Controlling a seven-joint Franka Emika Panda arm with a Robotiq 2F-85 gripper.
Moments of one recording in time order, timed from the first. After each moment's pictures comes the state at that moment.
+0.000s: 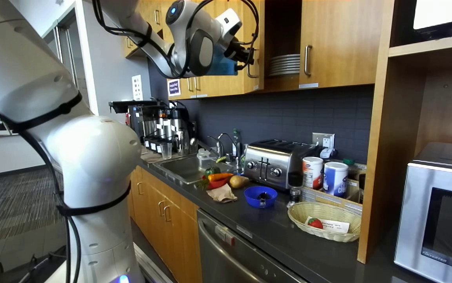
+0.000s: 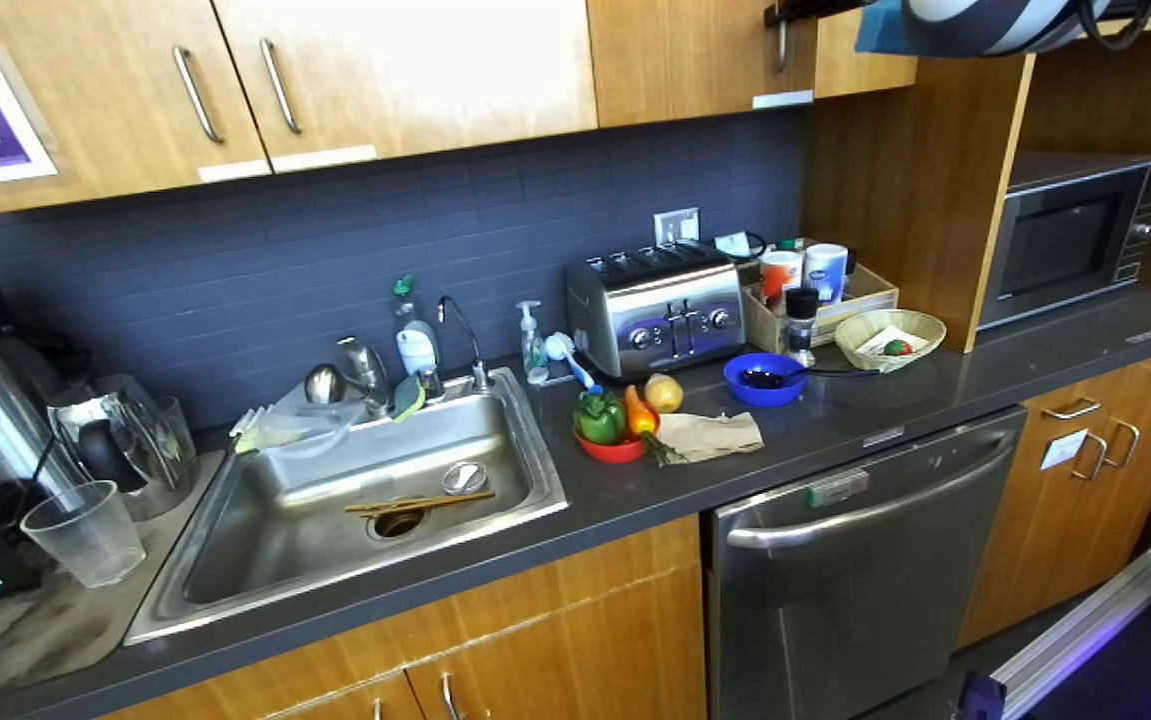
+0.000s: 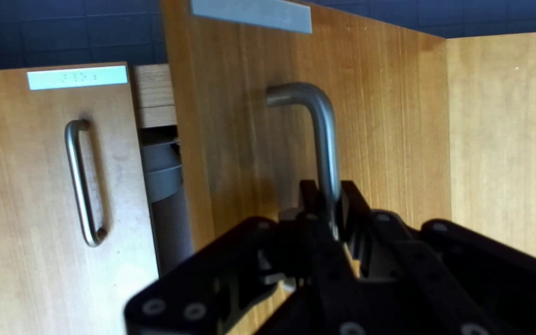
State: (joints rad) arm 0.03 -0.56 0.03 -2.64 0.08 3.46 0.04
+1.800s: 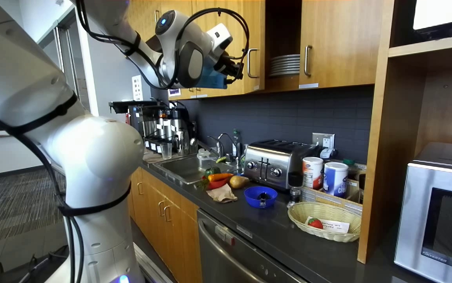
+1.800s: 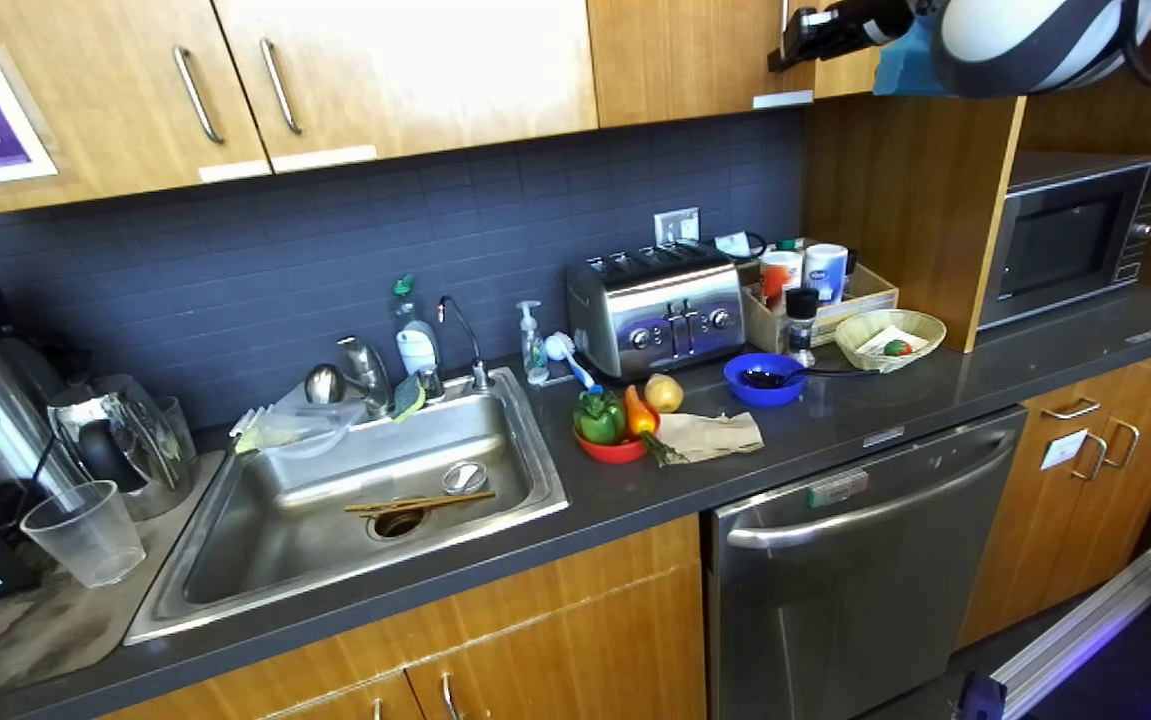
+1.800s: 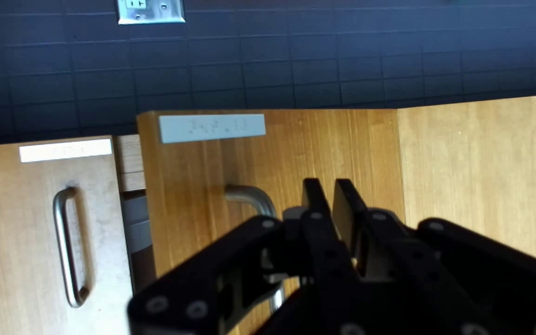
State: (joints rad) arm 0.09 -0.63 0.02 -2.78 0.08 3.45 0.04
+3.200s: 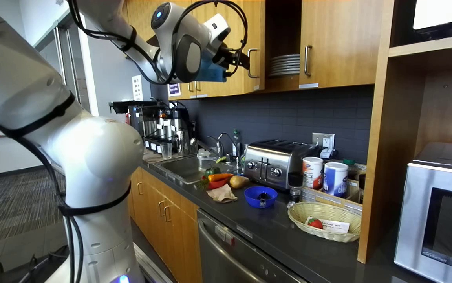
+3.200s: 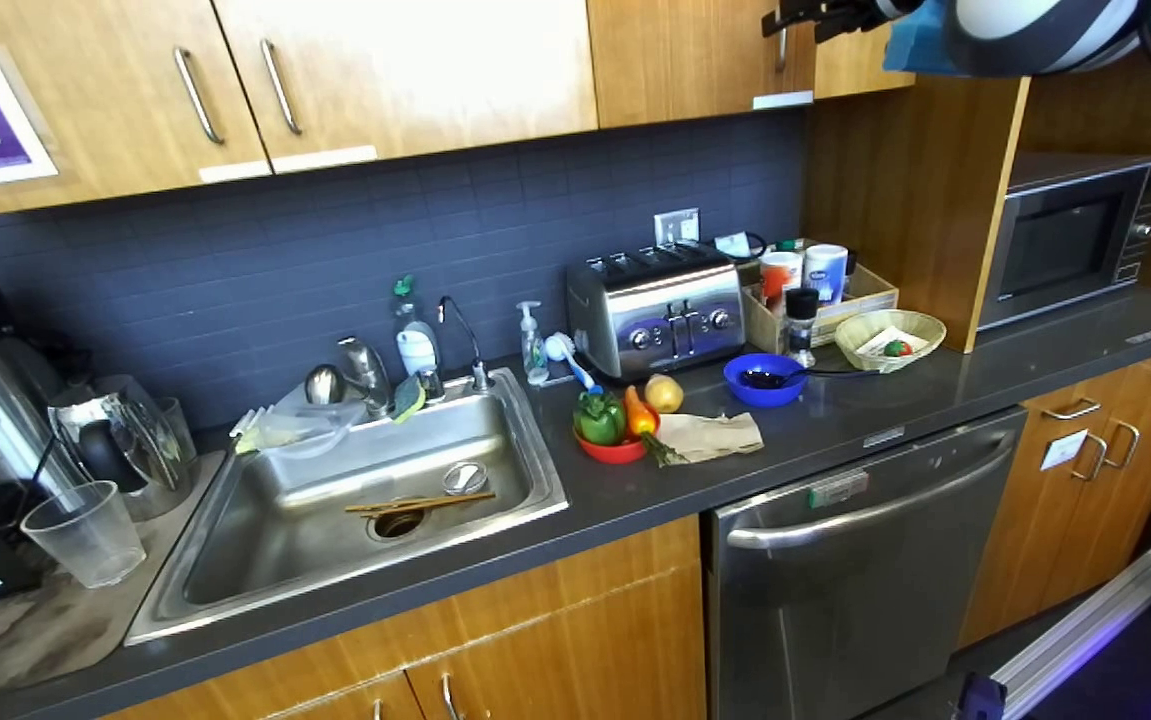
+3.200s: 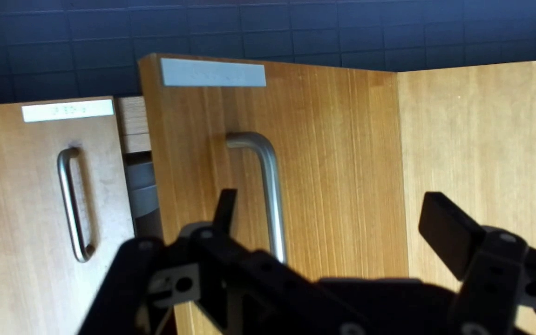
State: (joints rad) arm 0.09 -0.68 0.02 -2.77 0.08 3.45 0.04
